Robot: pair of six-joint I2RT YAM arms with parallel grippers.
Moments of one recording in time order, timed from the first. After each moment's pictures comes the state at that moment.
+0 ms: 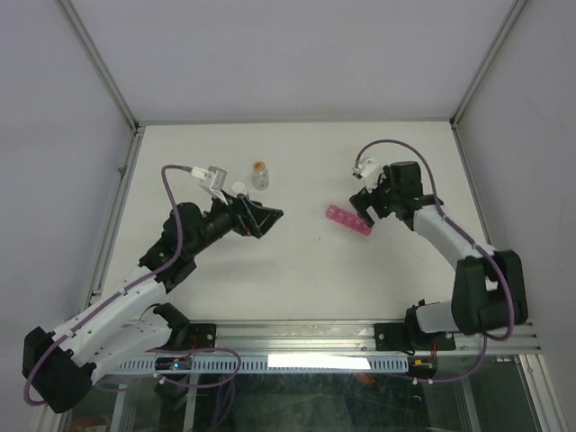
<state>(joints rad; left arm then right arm) -0.66 0.84 0.54 0.21 0.17 -0.61 0.24 1.45 0.85 -0.27 -0.24 -0.53</state>
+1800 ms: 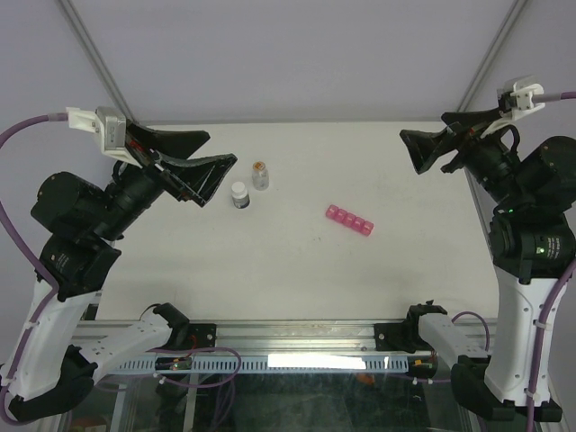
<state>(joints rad) -0.63 0.86 1.49 -0.31 0.17 -0.37 0.01 0.95 1.65 -0.61 -0.50 0.12</state>
